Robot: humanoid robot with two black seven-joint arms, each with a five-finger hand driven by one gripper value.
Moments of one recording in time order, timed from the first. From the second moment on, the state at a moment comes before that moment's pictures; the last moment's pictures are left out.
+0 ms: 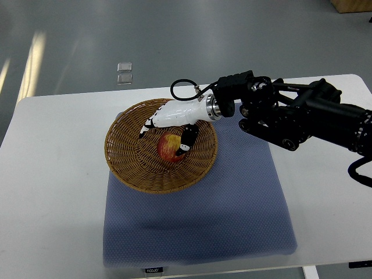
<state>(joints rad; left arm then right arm) 0.00 0.00 -0.10 -0.13 0.07 -0.05 -0.04 1.24 -0.09 0.09 0.79 -1.67 0.20 0.49</state>
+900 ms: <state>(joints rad) 0.00 0.00 -0.10 -0.13 0.07 -0.05 -0.04 1.02 -0.12 0.47 0.72 -0.86 0.19 0.49</state>
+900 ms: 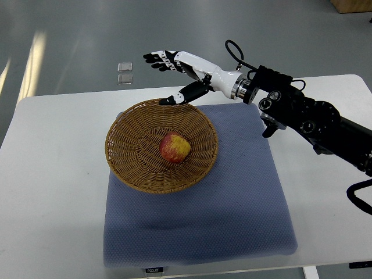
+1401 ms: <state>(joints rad) 0.00 0.00 -0.10 -0.14 0.07 -0.05 -0.04 0.88 -0.13 0.52 0.65 -0.29 0.12 0.48</state>
